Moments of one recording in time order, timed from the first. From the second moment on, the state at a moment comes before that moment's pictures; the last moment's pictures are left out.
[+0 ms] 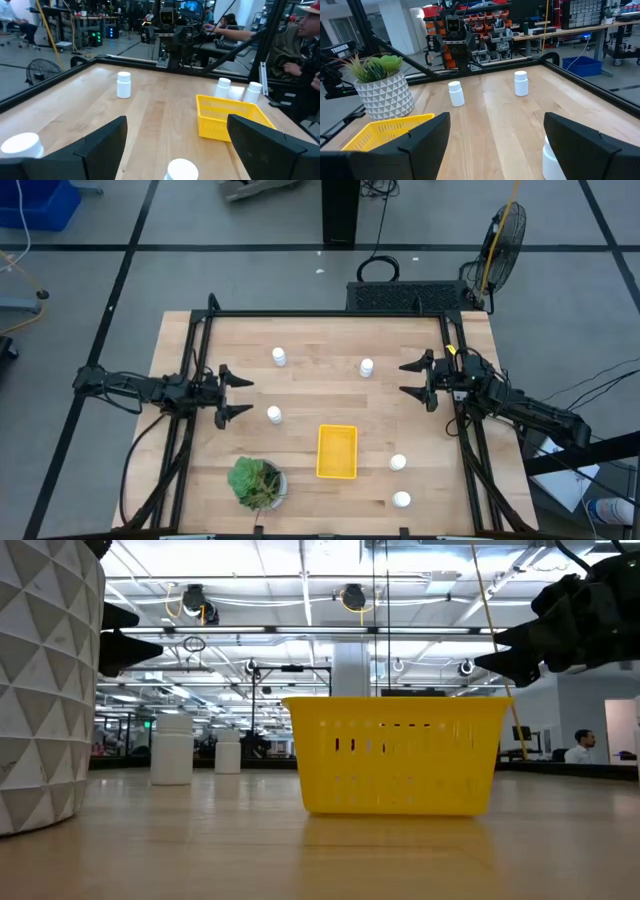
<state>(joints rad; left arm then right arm) -0.18 0.13 0.02 0.05 -0.23 -0.14 -0.49 0.13 0.01 0.07 -0.42 0.12</state>
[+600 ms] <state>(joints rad) -0.18 0.13 0.02 0.04 -0.23 -0.22 -0.49 0.13 0.01 0.10 -0.42 0.17</state>
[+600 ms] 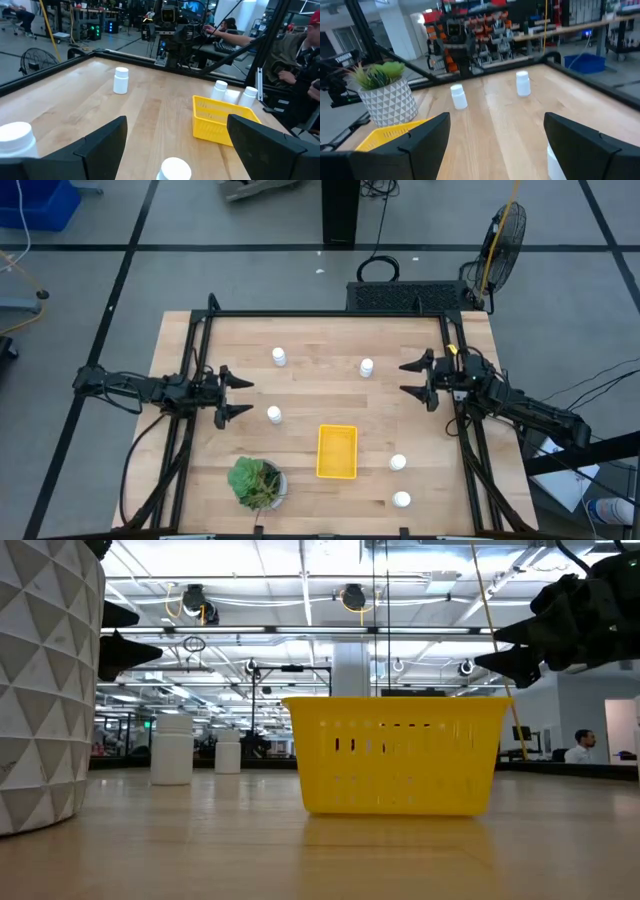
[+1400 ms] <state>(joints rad) -0.18 0.13 0.02 0.04 -0.23 -0.23 -0.25 0.73 0.56 0.13 -0.60 0.17</state>
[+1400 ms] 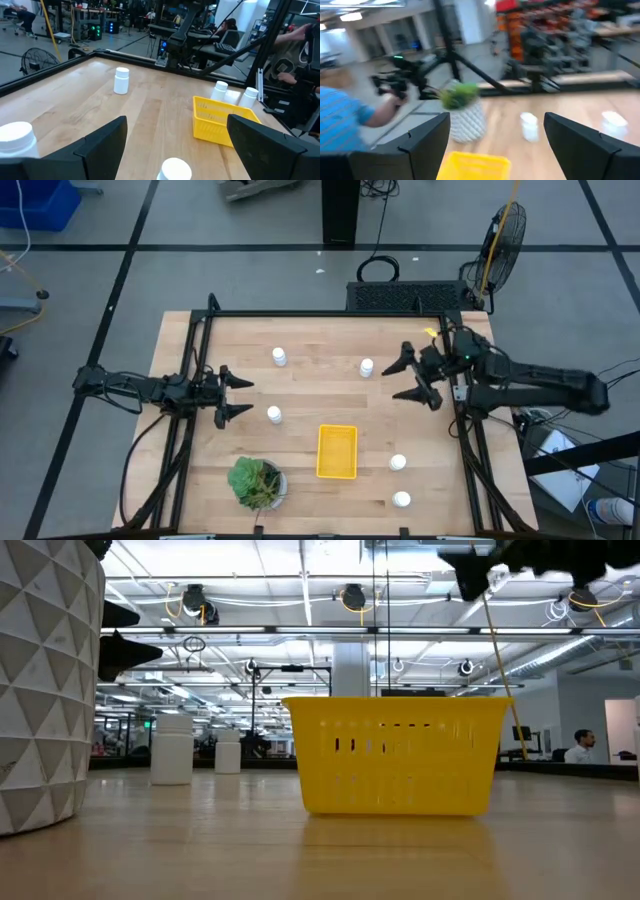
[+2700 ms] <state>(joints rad) -0.18 0.13 0.02 0.02 -0.21 -0.30 0.96 1.25 0.84 -0.01 0.73 0.55</state>
